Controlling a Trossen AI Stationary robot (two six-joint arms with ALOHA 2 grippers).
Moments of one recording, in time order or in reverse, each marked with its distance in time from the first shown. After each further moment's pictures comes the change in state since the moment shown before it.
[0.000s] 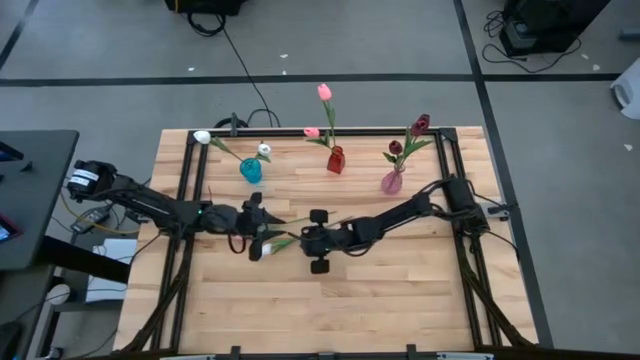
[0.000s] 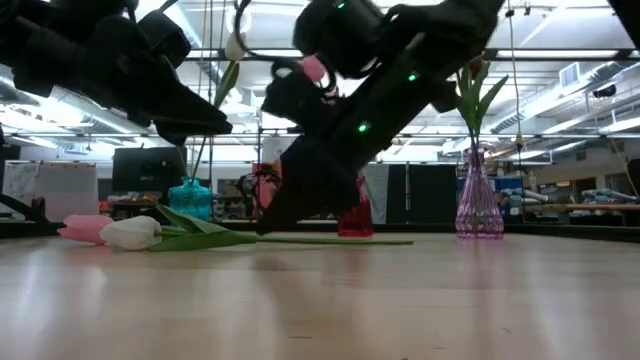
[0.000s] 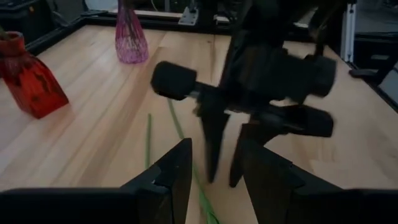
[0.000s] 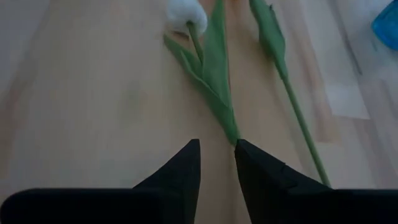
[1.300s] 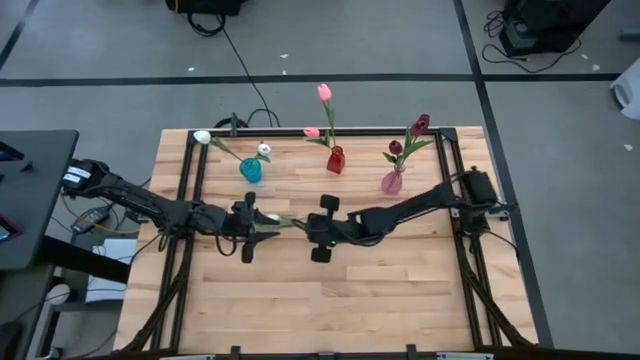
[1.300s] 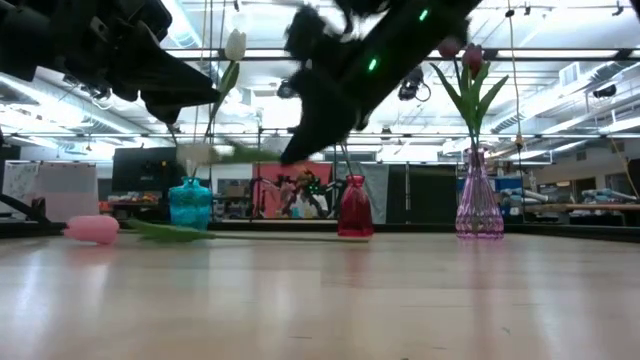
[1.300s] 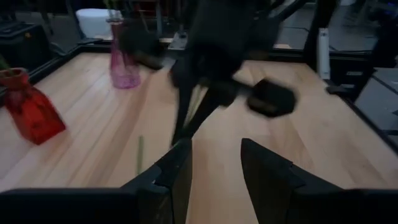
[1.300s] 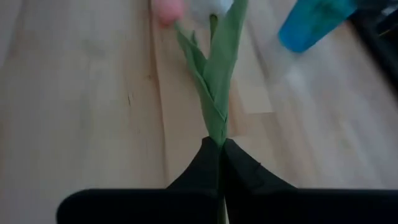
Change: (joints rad) left arm -0.071 -0.149 0.000 -0.072 -0.044 0.027; right arm -0.010 -0.148 0.036 -0.199 0.143 0.109
